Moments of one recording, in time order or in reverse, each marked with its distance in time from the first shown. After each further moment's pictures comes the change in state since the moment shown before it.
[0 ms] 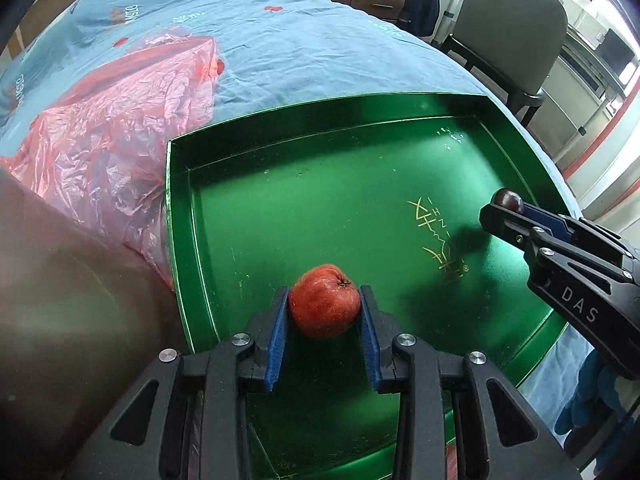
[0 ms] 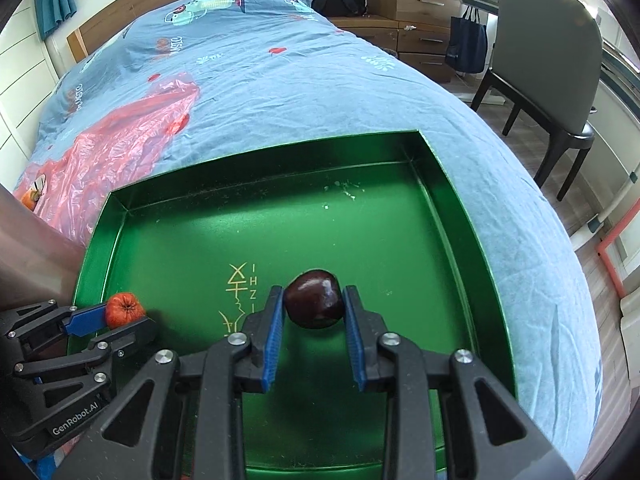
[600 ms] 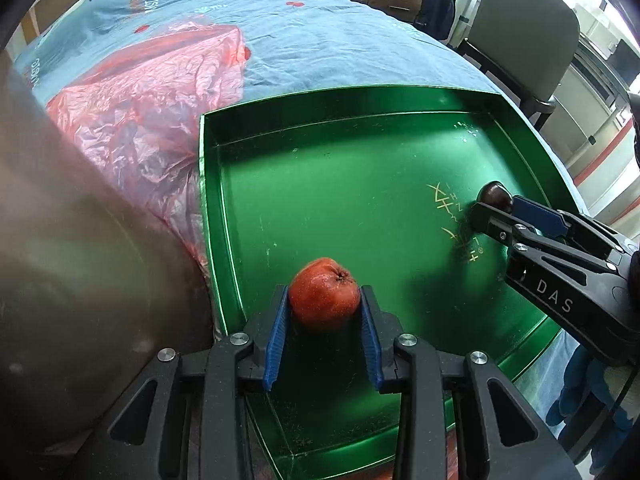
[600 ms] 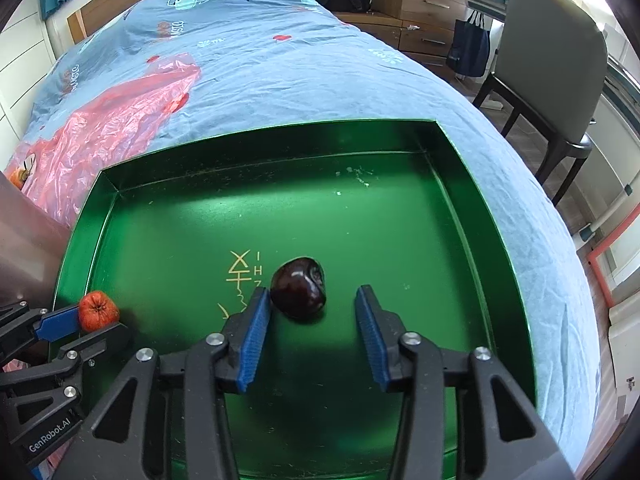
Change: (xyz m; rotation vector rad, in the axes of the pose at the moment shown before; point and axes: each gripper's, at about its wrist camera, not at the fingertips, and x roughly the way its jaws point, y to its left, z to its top) left arm -0.009 0.006 -0.025 -0.060 0.001 0.035; right arm 0.013 0.015 -0.006 -0.041 0.014 -0.050
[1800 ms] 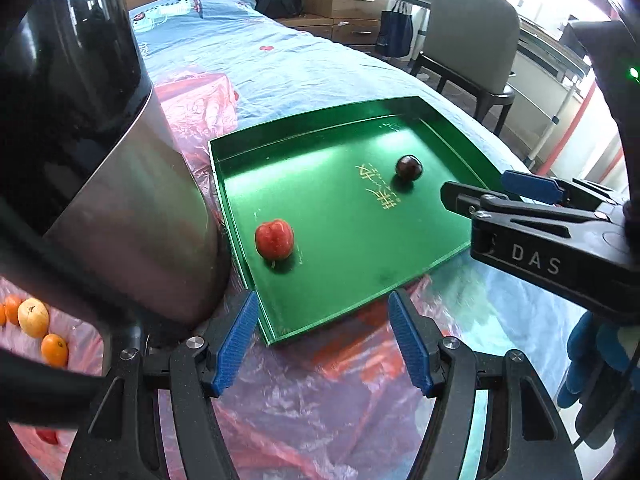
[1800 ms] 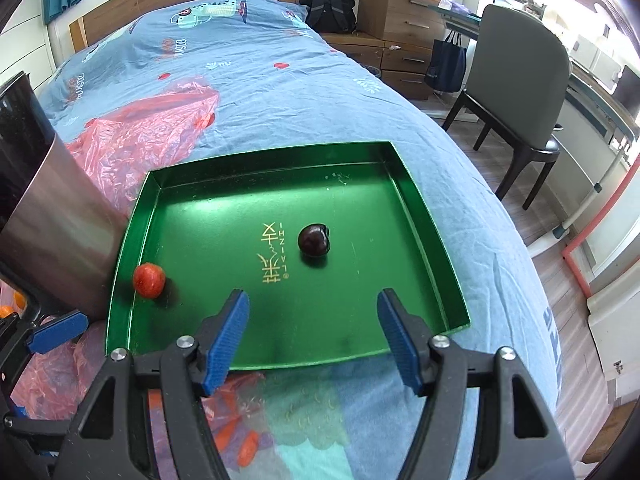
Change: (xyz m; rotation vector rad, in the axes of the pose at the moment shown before) left arm -0.101 -0.025 -0.073 0.150 -0.120 -0.033; right arm -0.108 0.028 -0.041 0.018 -0.055 -0.073
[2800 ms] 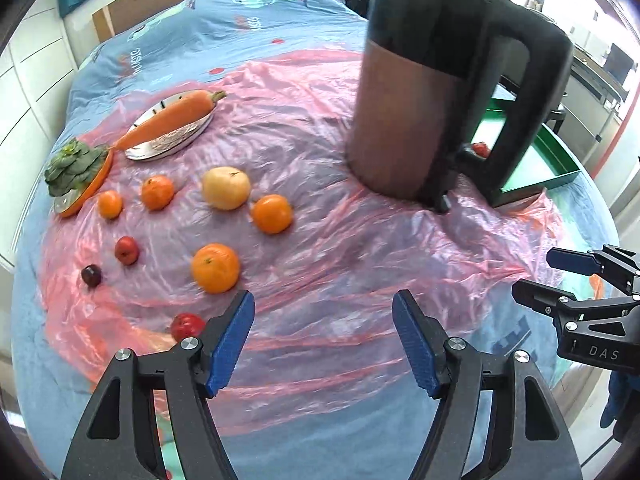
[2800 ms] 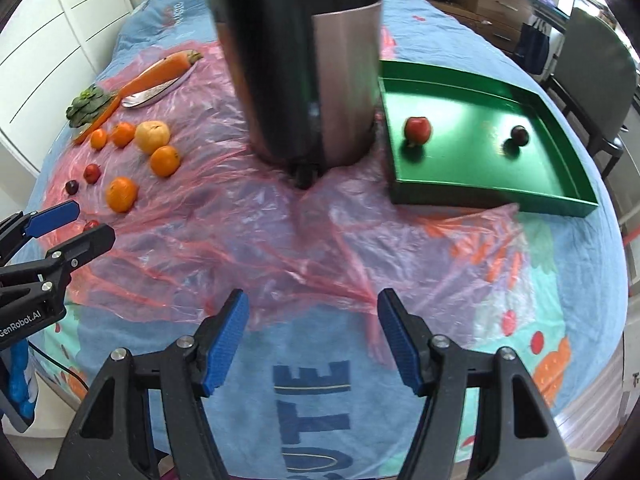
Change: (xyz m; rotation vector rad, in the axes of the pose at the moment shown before) left arm -0.121 0.213 -0.144 -0.150 0.002 0.175; right arm -0.067 0.208 -0.117 -0.153 0.172 0.236
